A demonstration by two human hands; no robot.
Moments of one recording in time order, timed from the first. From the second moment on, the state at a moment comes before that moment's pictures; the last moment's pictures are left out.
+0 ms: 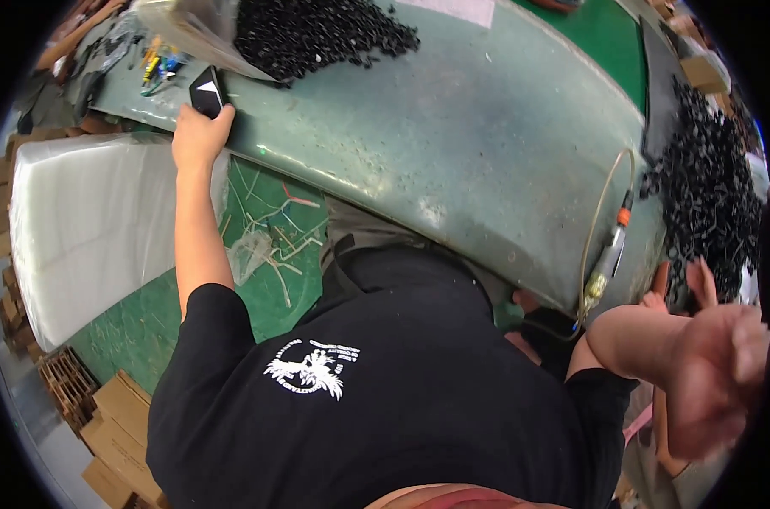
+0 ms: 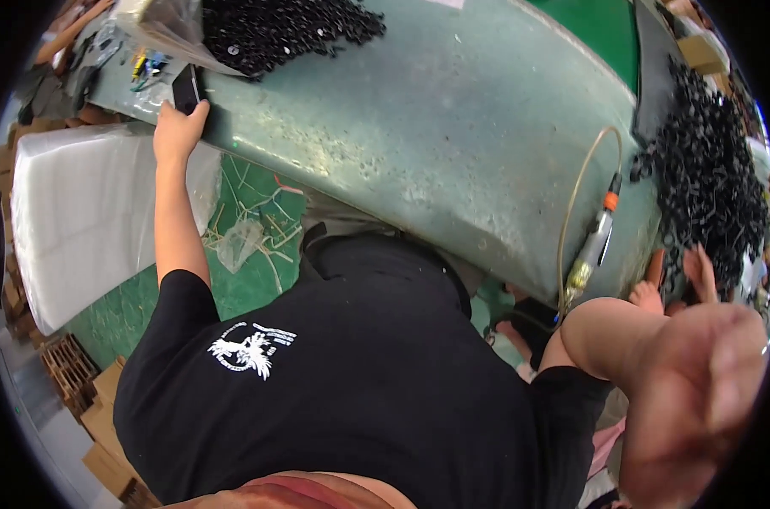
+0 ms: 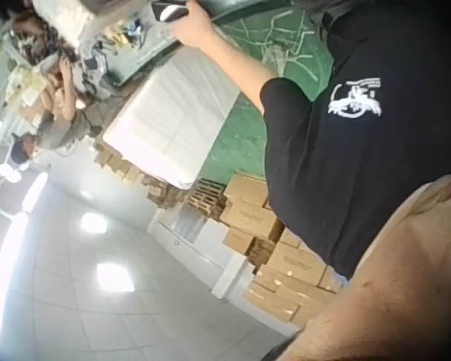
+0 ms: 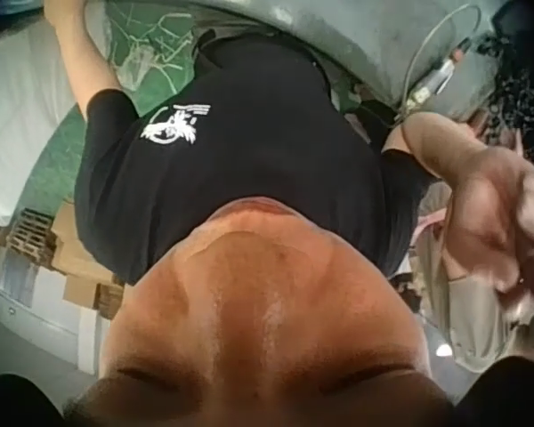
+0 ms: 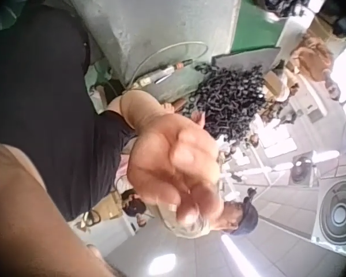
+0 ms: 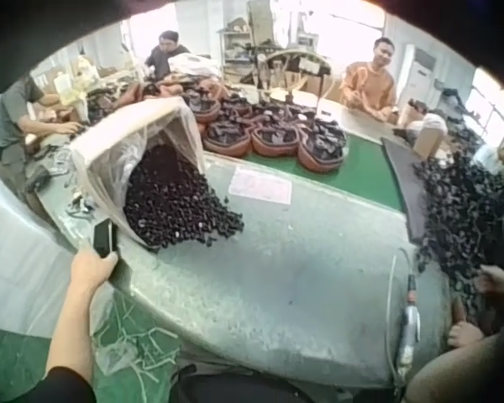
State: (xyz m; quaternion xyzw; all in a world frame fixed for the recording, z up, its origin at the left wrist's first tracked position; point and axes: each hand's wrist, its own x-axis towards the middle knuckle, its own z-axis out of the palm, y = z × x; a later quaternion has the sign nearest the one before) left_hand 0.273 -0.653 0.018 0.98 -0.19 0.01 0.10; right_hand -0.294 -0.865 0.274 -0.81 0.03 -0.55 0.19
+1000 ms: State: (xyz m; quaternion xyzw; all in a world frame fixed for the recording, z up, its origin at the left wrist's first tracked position) left_hand -0.003 -0.665 0.057 0.47 -0.64 -0.58 0.19; right_hand -0.284 -0.747 0.043 -0.76 0.25 -0.07 0.59
